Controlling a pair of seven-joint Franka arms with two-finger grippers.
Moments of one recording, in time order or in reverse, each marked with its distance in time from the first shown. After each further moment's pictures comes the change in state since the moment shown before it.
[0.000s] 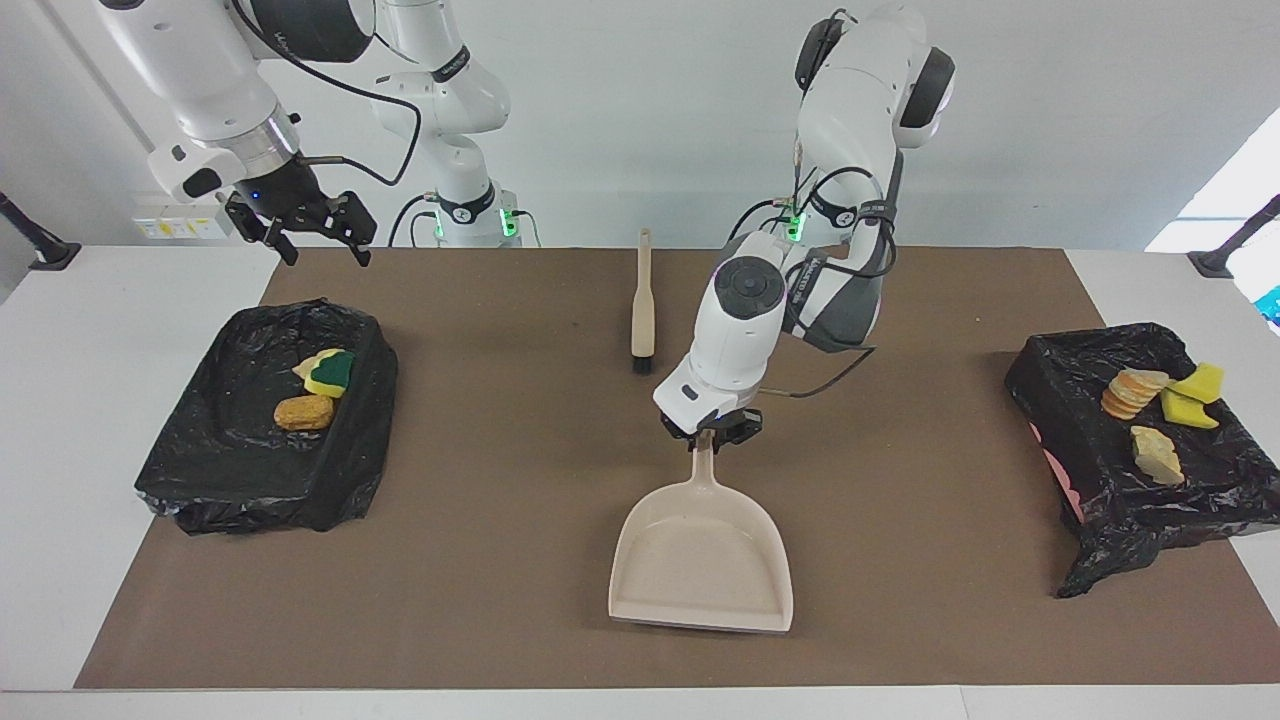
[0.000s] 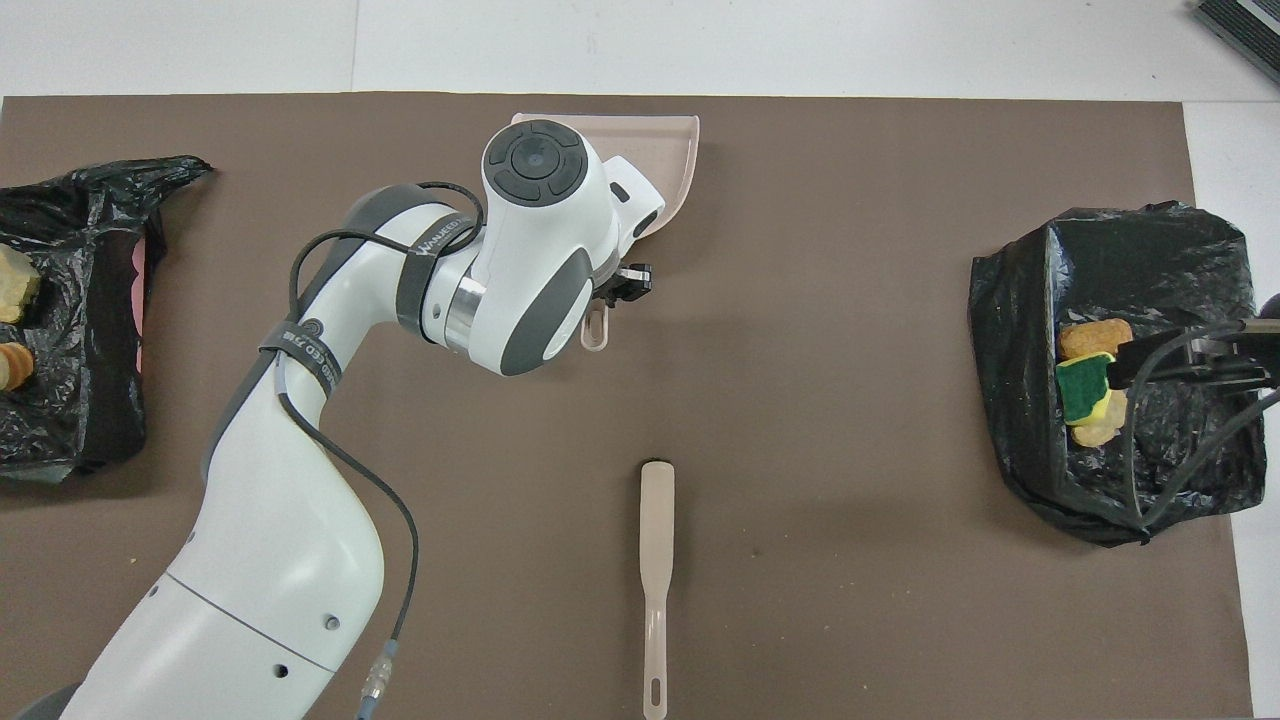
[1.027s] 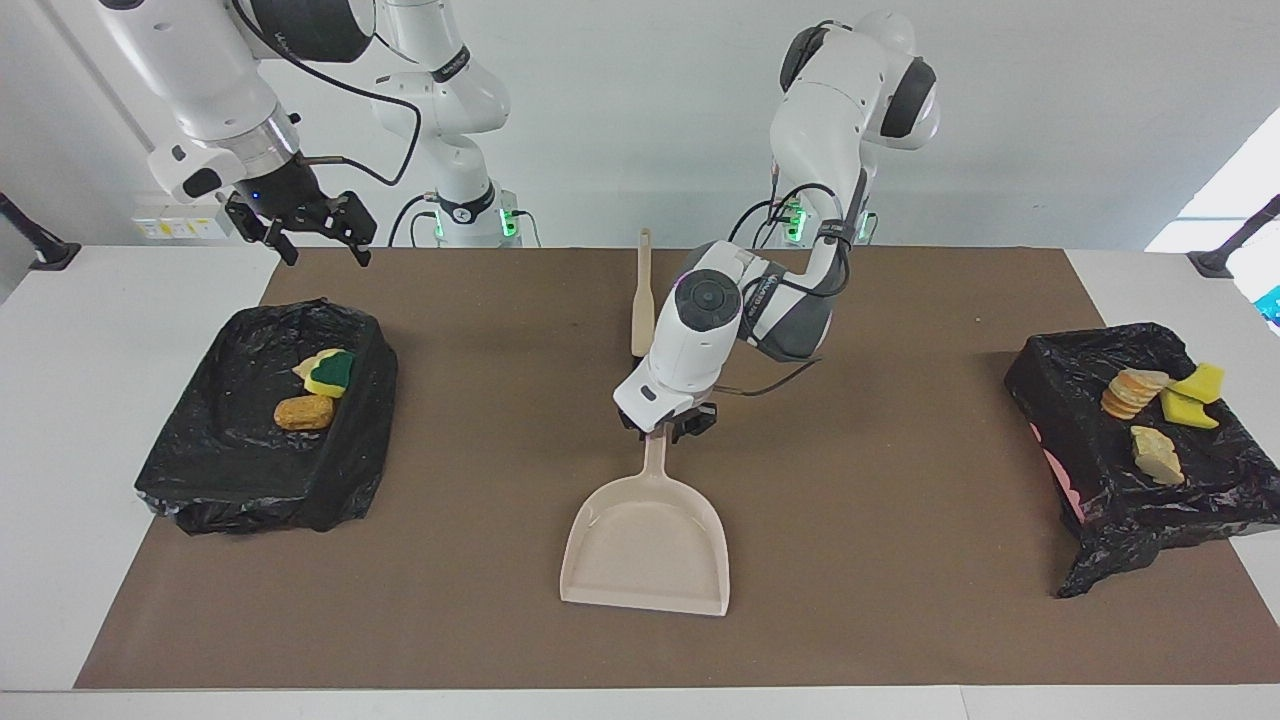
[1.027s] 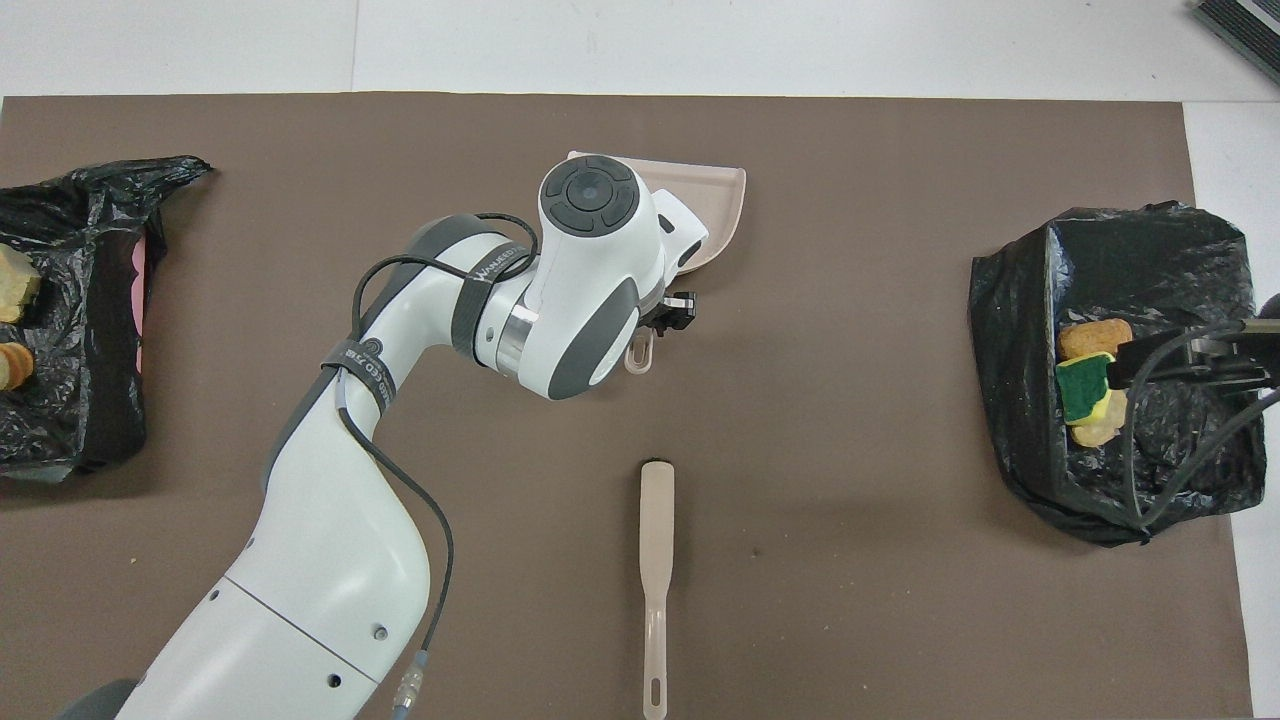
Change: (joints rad) left arm -0.064 0.012 0.011 -0.010 -0.024 0.001 -0.022; right arm 0.000 0.000 0.000 0.000 0.000 0.000 0.000
